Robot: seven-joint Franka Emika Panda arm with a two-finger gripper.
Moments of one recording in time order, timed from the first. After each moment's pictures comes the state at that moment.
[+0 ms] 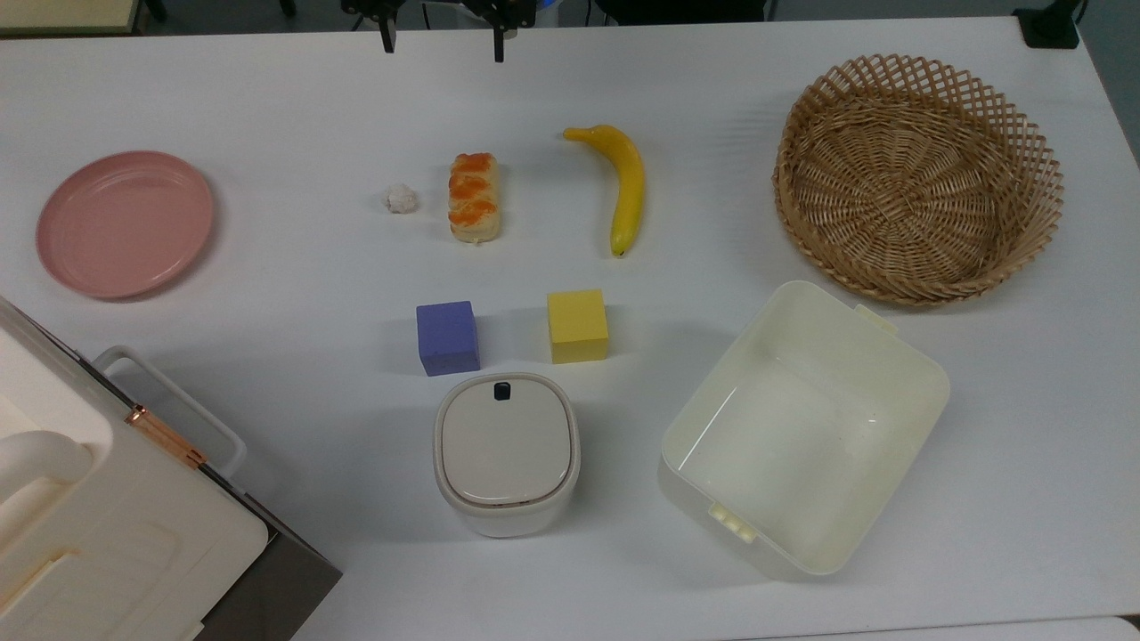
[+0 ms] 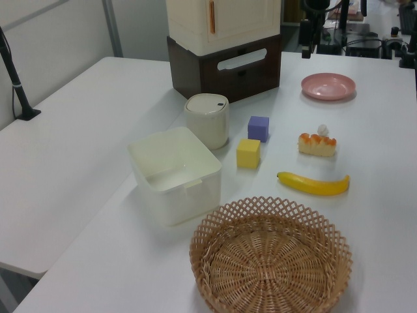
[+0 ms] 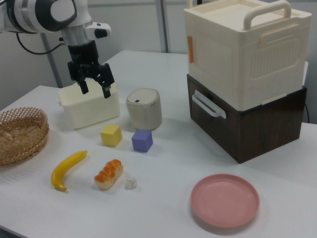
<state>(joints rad) 0.04 0.01 -0.01 -1.61 -0.05 1.62 0.06</state>
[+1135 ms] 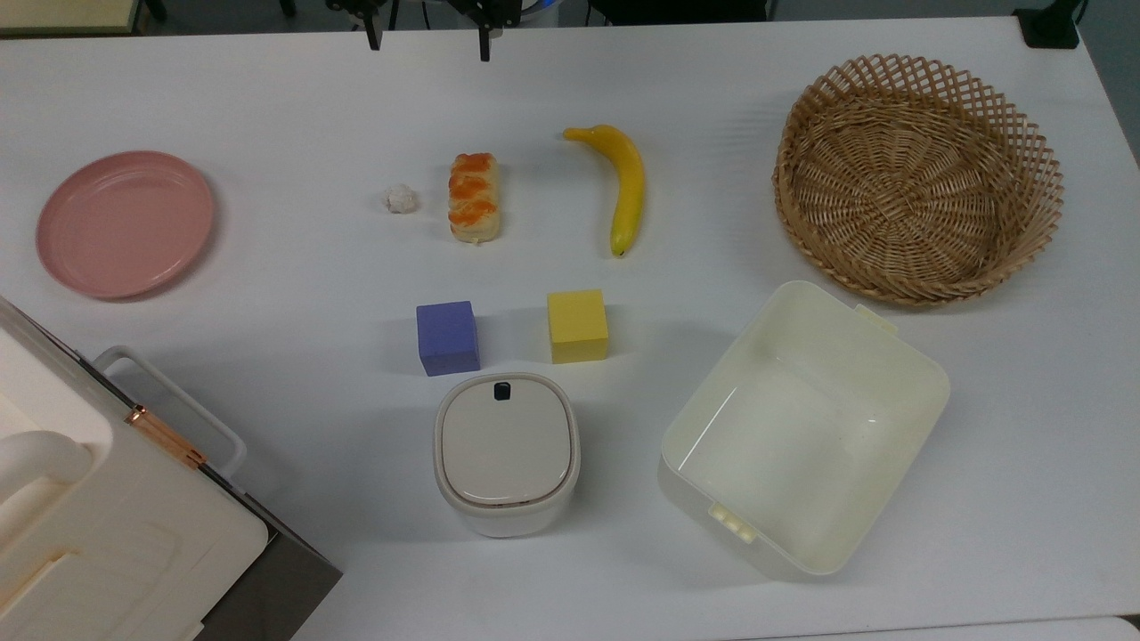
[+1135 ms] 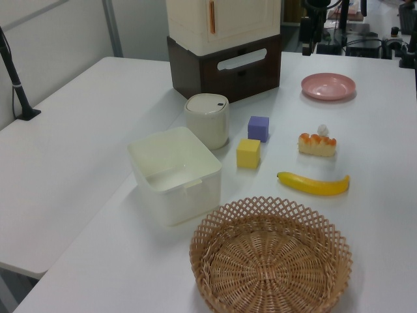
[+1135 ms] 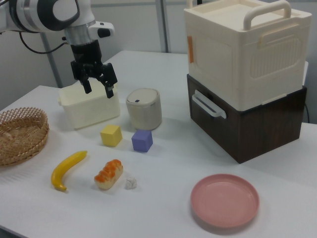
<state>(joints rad) 0.03 0.01 -0.02 -1.61 -0.05 1.62 0.06</state>
